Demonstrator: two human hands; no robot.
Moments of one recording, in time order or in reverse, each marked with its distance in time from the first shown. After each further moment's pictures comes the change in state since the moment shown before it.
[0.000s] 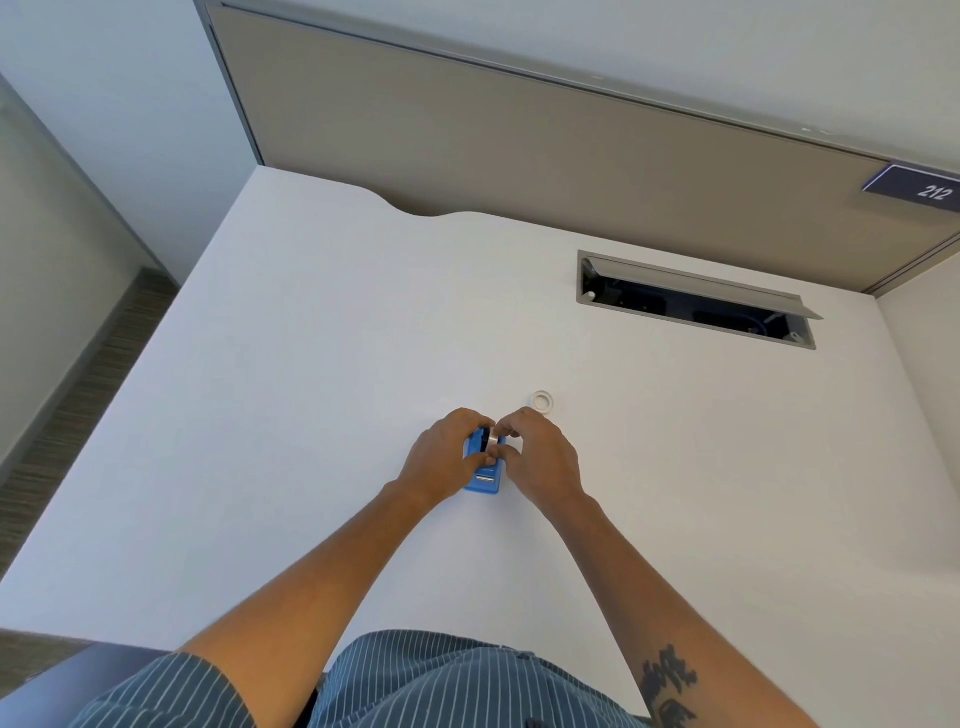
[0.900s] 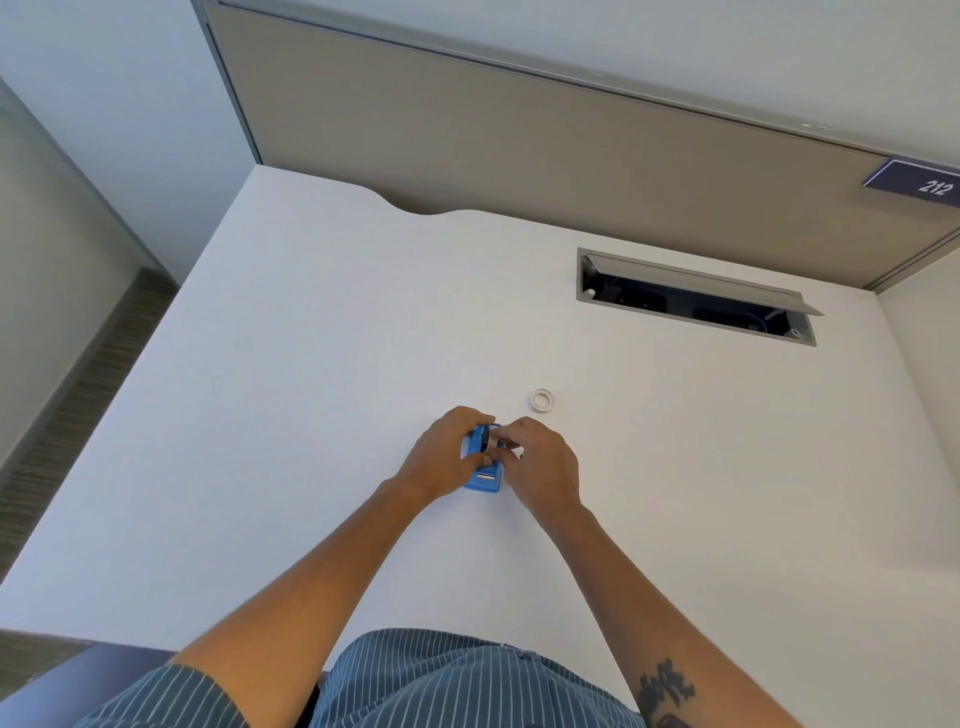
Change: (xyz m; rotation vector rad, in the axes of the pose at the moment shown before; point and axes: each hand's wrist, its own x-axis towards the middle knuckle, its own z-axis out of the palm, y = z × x) left_hand 0.001 -0.006 -0.002 -0.068 -0.057 0.011; right_hand -0.013 -0.004 0.005 0.006 0.069 -0.005
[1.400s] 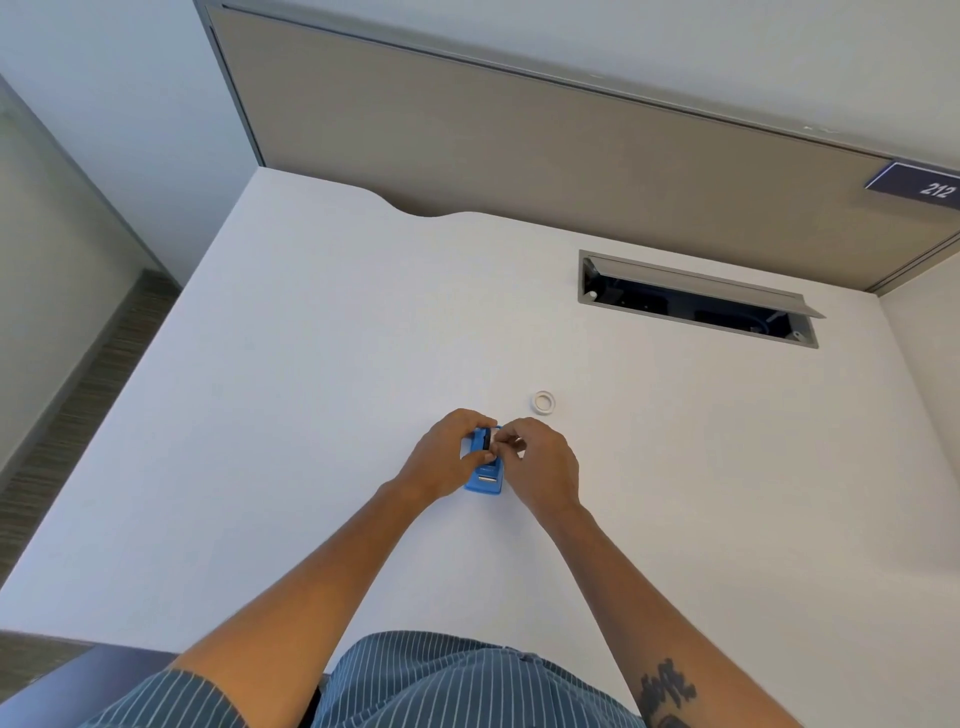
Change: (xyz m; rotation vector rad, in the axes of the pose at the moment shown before) left_hand -0.001 -0.001 -0.002 -0.049 -0.006 -0.002; right_hand 0.002 -0.003 0.002 0.104 0.018 0.117
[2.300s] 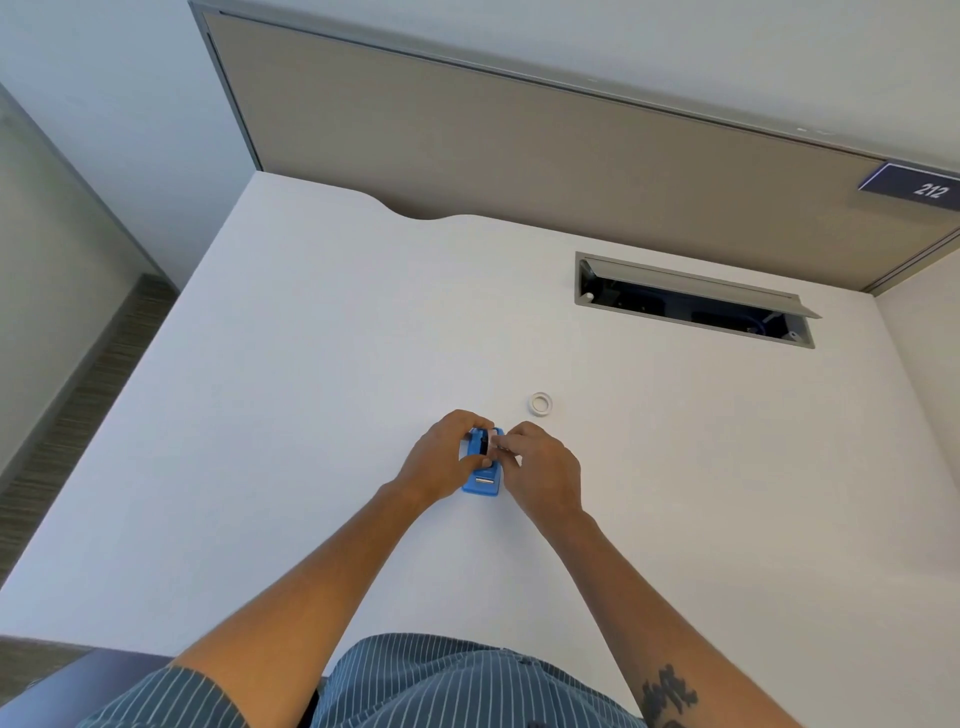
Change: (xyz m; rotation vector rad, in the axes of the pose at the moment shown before) left_hand 0.002 0.002 0.002 0.040 -0.002 -0.074; right_hand -0.005 0.007 -0.003 -0.219 0.029 -0.172
